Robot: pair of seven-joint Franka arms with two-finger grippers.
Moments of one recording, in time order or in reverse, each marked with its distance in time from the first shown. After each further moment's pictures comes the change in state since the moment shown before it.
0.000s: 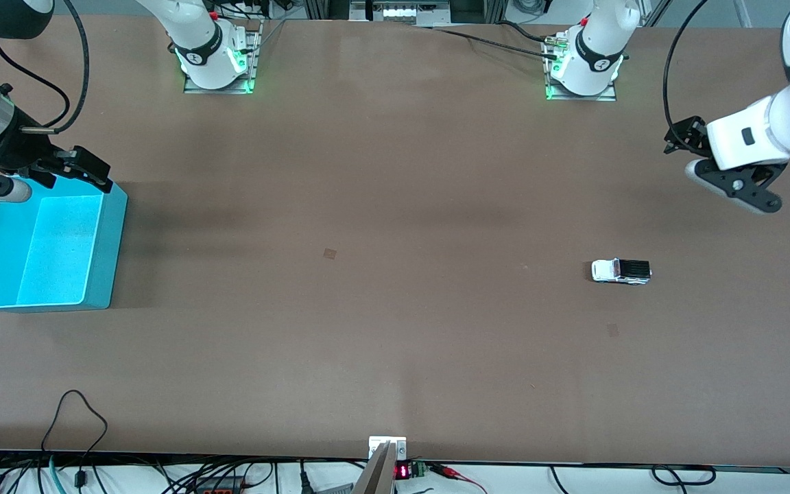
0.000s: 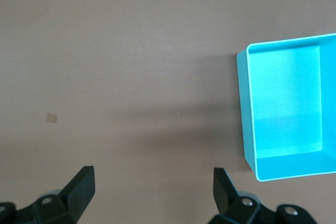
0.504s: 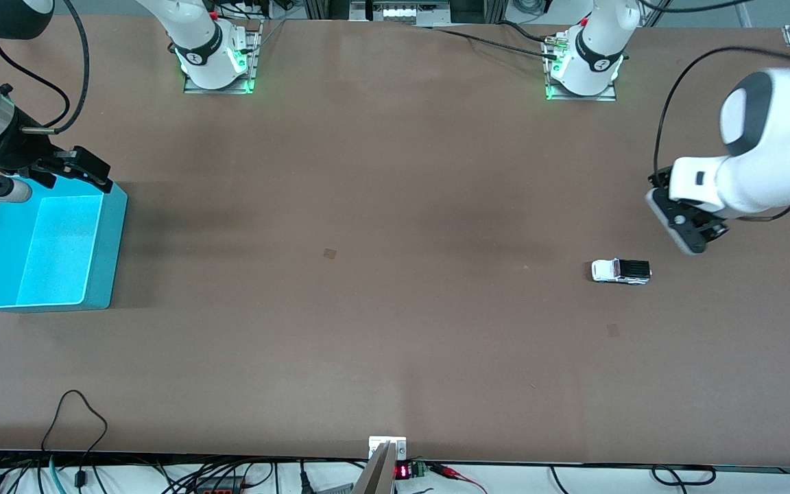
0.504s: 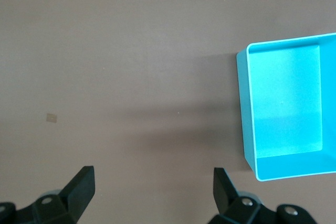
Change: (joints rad) left arm 0.029 0.091 0.003 -0.259 0.026 0.438 0.507; right arm 0.000 0.000 0.000 -0.001 0.000 0.000 0.000
